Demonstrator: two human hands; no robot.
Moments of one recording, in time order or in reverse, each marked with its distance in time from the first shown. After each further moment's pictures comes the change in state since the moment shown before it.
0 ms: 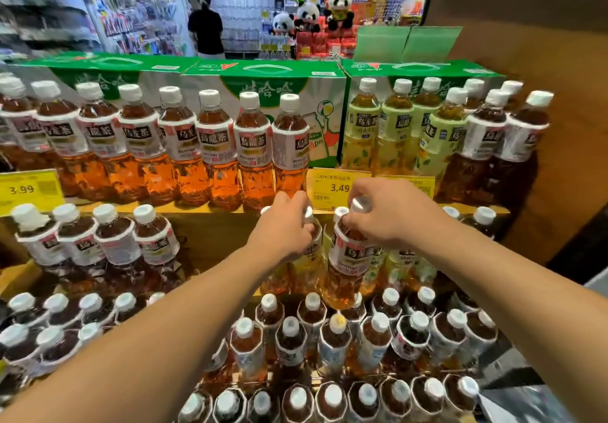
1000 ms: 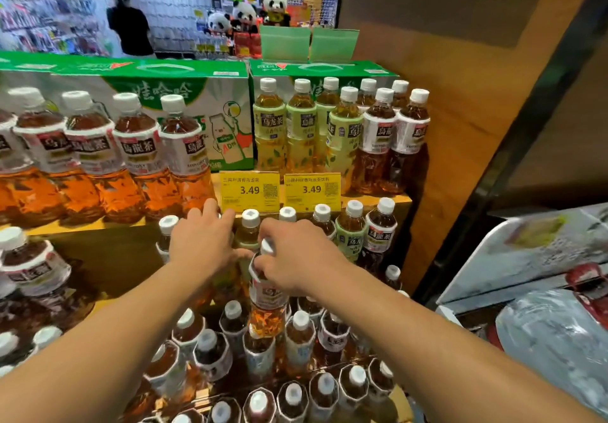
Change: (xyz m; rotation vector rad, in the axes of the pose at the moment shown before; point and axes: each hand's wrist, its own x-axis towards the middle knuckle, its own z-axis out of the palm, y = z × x) left_hand 0.013 0.025 0.045 0.650 0.088 0.056; right_hand -0.035 0.041 0.038 0.125 -0.048 -0.070
